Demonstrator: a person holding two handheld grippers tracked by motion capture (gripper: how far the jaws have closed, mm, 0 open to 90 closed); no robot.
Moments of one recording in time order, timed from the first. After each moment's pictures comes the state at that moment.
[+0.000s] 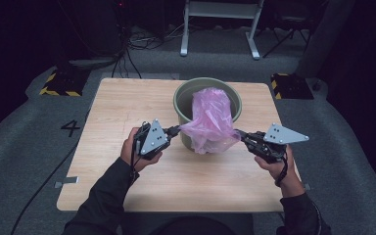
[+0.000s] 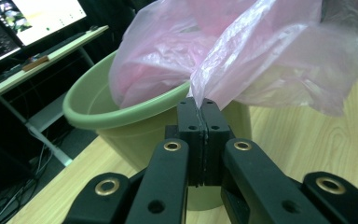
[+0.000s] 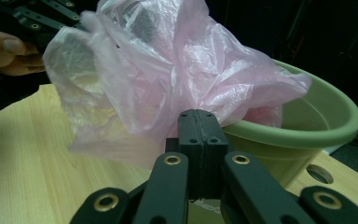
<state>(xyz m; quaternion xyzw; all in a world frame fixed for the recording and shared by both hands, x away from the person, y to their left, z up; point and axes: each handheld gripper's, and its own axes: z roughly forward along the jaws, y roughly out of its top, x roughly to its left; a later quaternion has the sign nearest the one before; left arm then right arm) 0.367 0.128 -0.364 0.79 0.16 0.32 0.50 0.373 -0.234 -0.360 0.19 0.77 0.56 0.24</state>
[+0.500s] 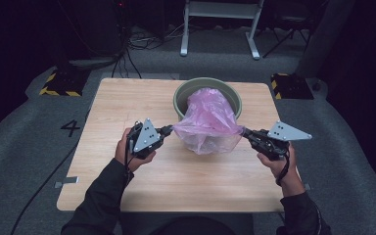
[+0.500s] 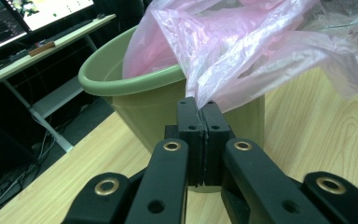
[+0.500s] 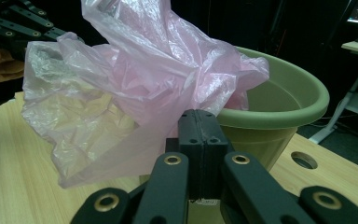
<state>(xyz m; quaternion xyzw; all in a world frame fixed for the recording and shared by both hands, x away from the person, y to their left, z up) 0.372 0.145 -0.374 0.79 0.18 0.31 0.50 0.383 -0.244 -0.367 0.23 0.75 0.57 0.25</state>
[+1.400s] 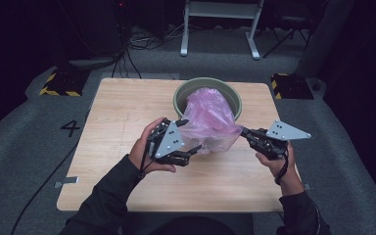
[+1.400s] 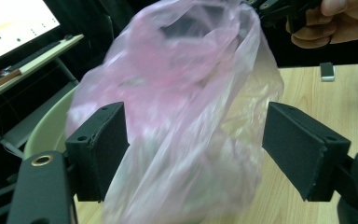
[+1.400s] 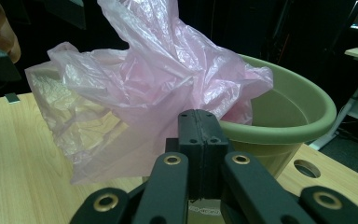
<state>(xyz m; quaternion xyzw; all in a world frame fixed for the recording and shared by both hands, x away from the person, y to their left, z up) 0.347 0.078 -0.332 0.82 0.11 0.30 0.48 0.381 -0.238 -0.360 0.22 0.75 0.57 0.25</state>
